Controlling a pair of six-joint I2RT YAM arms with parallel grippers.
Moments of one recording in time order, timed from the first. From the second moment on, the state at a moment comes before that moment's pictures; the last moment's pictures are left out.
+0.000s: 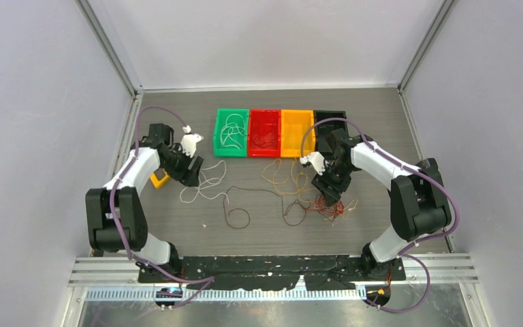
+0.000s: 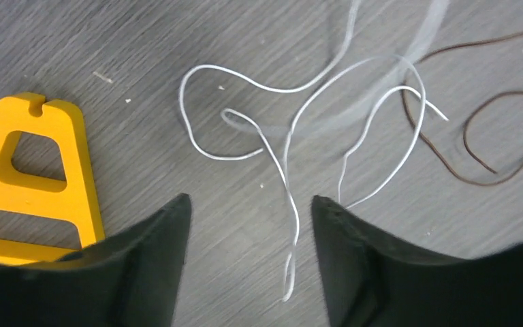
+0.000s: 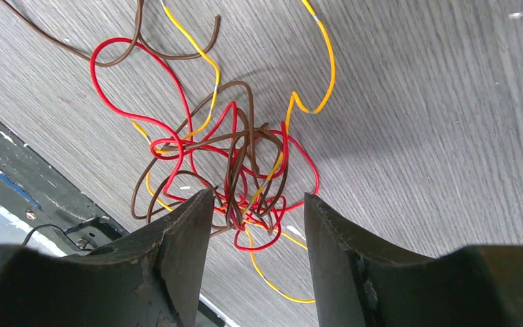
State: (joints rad) left arm 0.04 1.47 1.00 -0.76 0.42 0.58; right arm 0.30 1.59 1.03 -0.96 -0.28 -0.67
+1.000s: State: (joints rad) left arm -0.07 1.78 1.23 -0.76 0.27 0.46; right arm 0.30 1.63 1.05 -0.97 -0.29 -0.66
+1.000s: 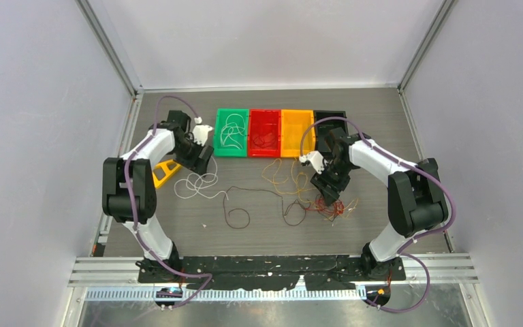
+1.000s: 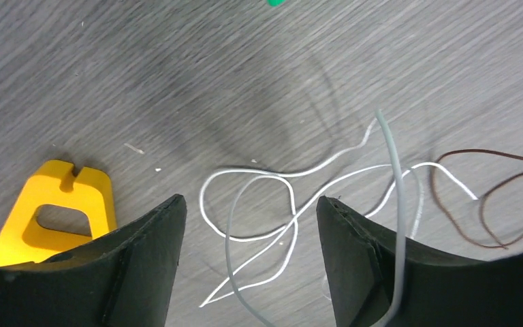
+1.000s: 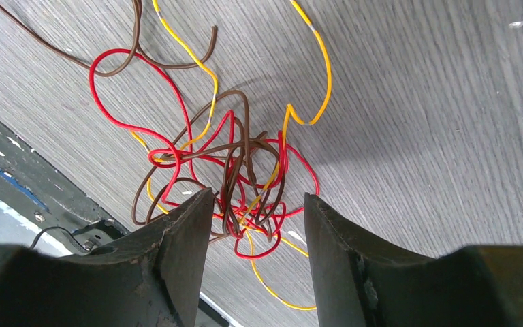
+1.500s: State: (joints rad) left arm -0.10 1.62 1.02 -0.76 0.44 0.30; right arm 0.30 1.61 1.19 -1.03 -0.45 -0.63
